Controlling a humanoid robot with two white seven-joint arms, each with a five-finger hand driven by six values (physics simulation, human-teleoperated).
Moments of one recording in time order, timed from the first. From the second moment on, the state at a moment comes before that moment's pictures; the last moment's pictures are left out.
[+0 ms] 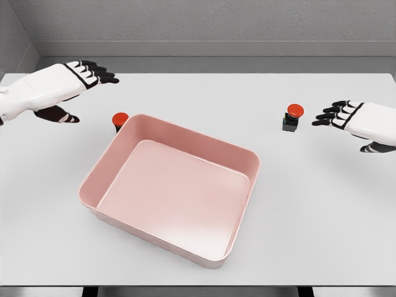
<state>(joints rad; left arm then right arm) -0.90 1.11 -1.07 -1.59 -0.25 -0.40 -0.03 -0.59 -1.19 0.78 -1.51 0.43 -0.61 0.11</state>
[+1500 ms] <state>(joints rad) -1.12 0.81 -1.42 -1.45 -0.35 -0.01 -0.30 -0.76 -0.71 0.70 -1.16 0.75 -0.61 0.27</state>
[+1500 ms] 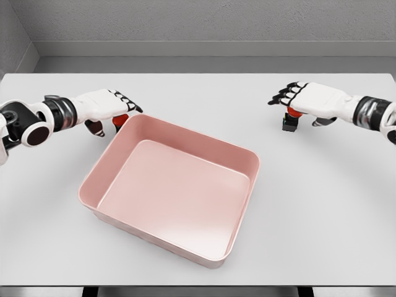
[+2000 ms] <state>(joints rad) -1.12 0.80 -1.42 -1.45 -0.35 -0.02 -0.30 -0.77 -0.67 0.70 -1.10 0.79 -0.61 0.28</state>
